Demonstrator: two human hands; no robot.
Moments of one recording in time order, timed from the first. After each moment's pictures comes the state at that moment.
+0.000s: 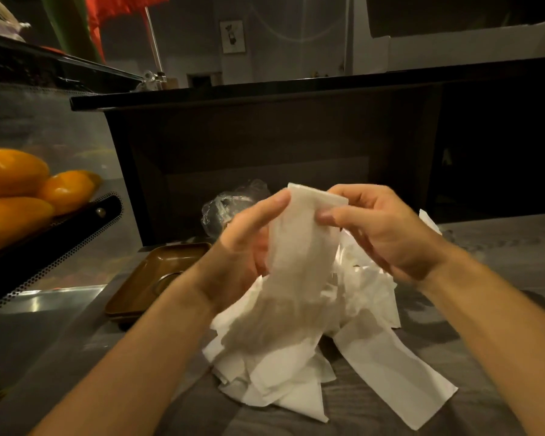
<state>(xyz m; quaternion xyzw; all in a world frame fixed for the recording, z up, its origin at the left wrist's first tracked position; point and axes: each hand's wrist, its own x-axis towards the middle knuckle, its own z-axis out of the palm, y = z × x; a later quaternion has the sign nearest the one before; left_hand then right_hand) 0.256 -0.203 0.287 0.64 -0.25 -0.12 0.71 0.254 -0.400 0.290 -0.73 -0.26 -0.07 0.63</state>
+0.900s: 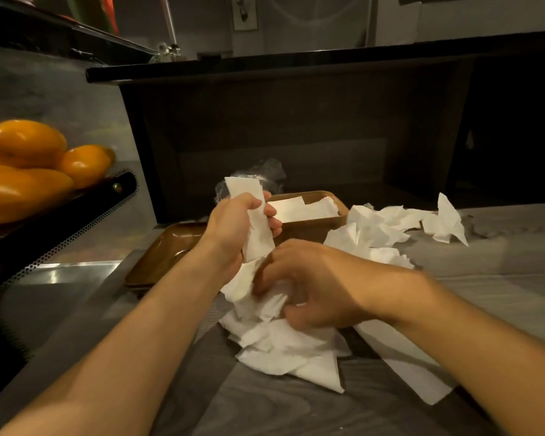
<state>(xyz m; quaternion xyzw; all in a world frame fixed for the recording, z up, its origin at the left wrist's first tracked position) 0.291 -0.190 0.267 0.67 0.00 0.03 0.74 0.242 -0.341 0.256 -0.91 -0.39 -0.01 0.16</state>
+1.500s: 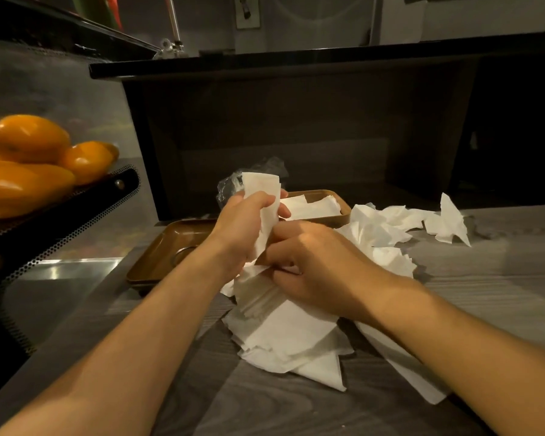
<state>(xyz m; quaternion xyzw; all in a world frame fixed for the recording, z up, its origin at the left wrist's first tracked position) 0.285 -0.191 0.265 0.74 -0.06 0.05 0.67 0.246 -0.327 0.247 -0.89 -0.36 -0.19 0.18</state>
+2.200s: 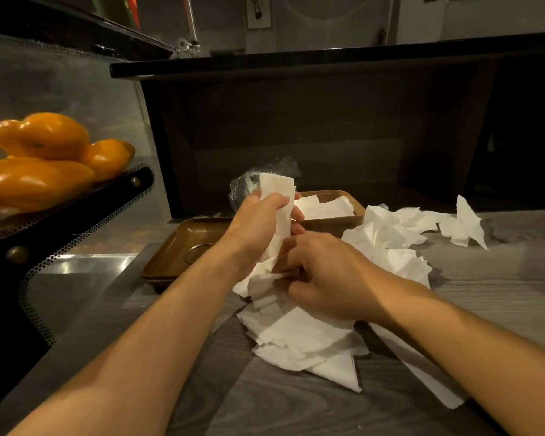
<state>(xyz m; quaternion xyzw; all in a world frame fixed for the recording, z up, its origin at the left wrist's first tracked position) 0.284 -0.189 0.266 0.75 -0.08 0.04 0.66 0.251 -0.321 0.240 -0.92 -0.33 -0.10 0.20</state>
